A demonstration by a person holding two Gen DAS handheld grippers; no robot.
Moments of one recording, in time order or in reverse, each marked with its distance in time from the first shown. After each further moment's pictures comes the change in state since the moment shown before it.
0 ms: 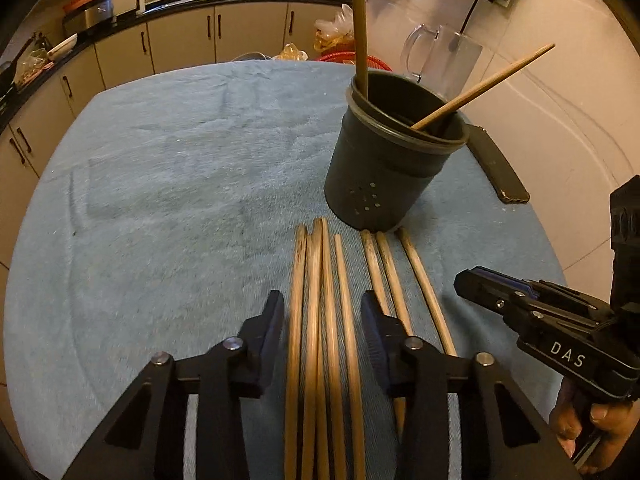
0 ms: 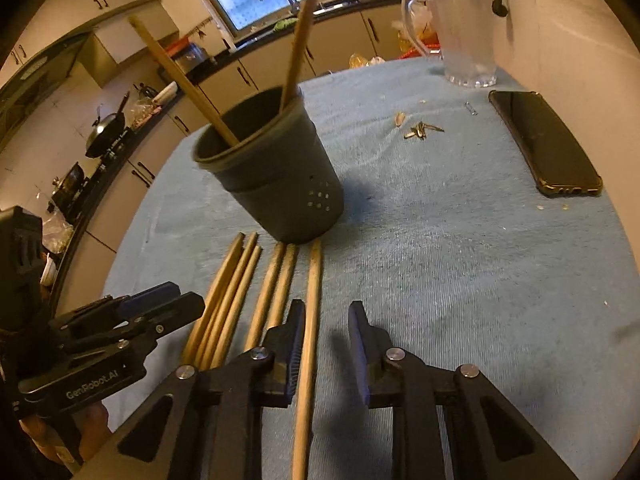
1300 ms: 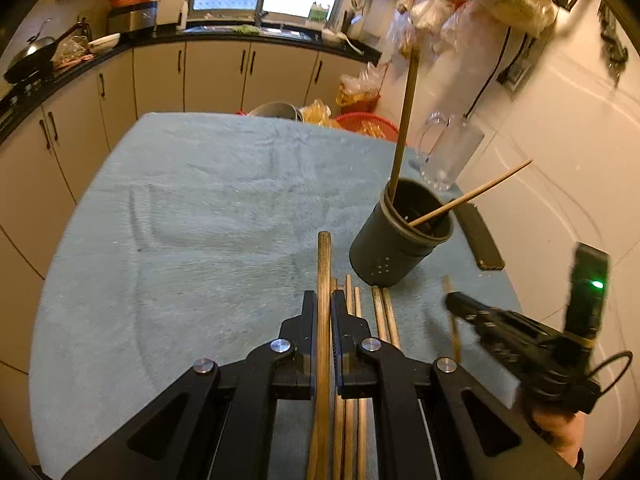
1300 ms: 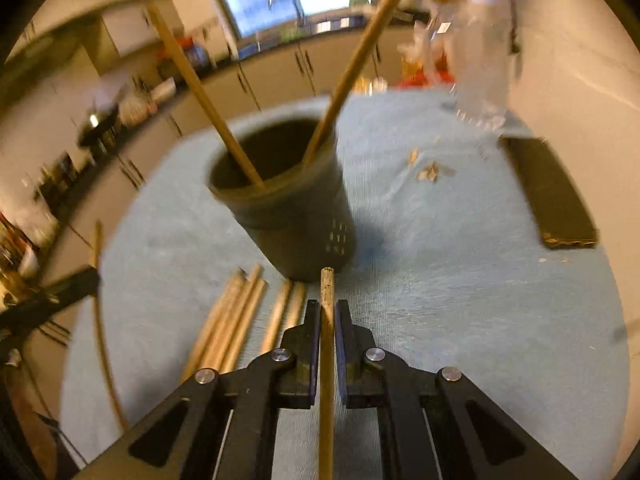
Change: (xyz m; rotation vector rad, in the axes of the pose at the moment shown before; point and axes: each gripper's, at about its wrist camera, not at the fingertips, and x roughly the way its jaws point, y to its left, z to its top) left arm -0.094 0.041 -0.001 -0.146 -0.197 -0.038; right arm -0.011 0.043 0.012 -0.065 -0.112 -0.084
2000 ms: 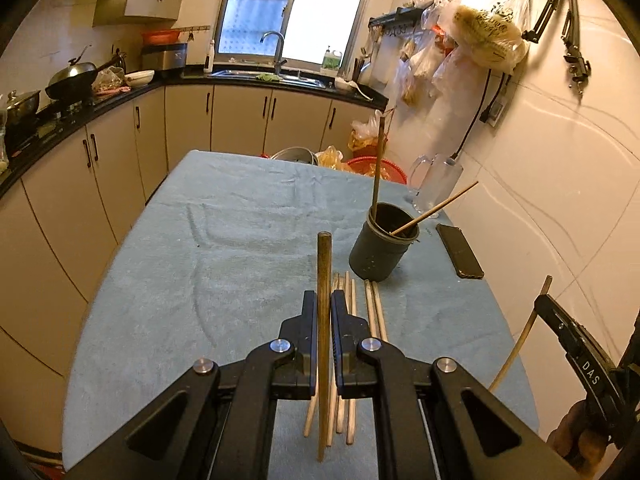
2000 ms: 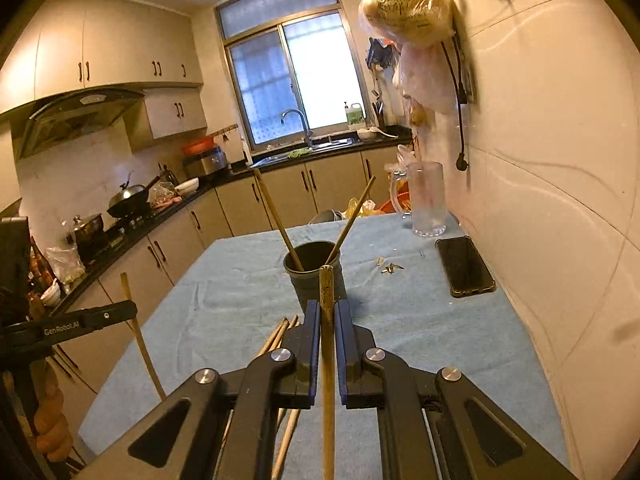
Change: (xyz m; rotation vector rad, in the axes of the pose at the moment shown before) left arm -0.105 -0.011 -0.052 -0.002 -0.165 0.069; right arm -0.186 0.008 -0.064 -0.036 -0.401 -0.021
